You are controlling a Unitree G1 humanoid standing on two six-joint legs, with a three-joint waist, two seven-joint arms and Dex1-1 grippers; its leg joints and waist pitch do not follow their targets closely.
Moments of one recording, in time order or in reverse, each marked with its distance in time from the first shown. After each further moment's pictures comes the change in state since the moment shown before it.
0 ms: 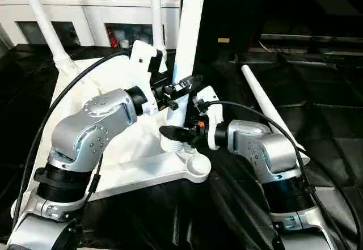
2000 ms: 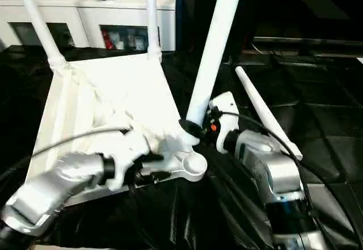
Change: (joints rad) left arm 0.367 0.421 -0.327 -0.195 0.166 0.022 -0.268; right arm 0.157 0.040 -0.070 -0.033 -0.105 -0.245 -0.172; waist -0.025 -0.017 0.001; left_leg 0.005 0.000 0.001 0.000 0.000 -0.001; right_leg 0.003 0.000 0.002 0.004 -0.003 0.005
